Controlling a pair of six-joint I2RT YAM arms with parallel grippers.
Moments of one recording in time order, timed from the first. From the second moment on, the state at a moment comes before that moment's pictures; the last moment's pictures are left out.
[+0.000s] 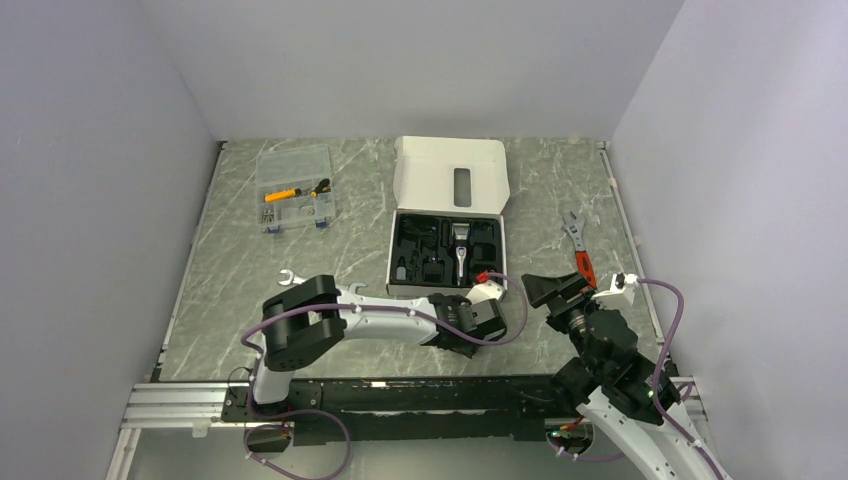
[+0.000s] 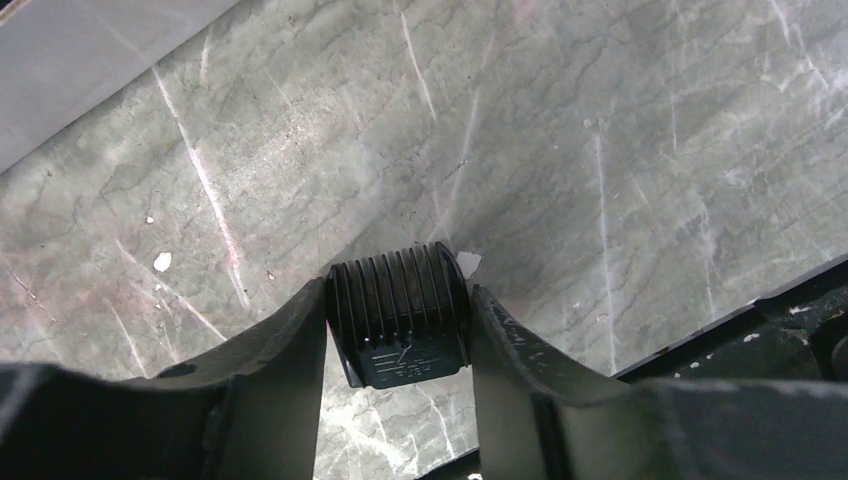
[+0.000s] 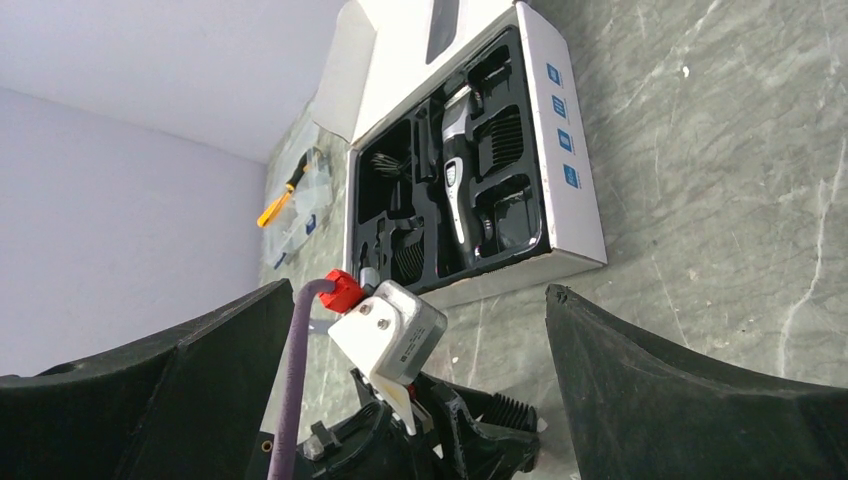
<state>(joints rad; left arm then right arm) -1.33 1.94 1.30 -0.48 -0.33 -0.67 0.67 0.05 0.48 -0.69 0.47 1.07</state>
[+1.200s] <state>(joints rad) -0.91 1.70 1.45 -0.38 0.13 0.45 0.67 0.09 0.42 -0.57 0.36 0.86</state>
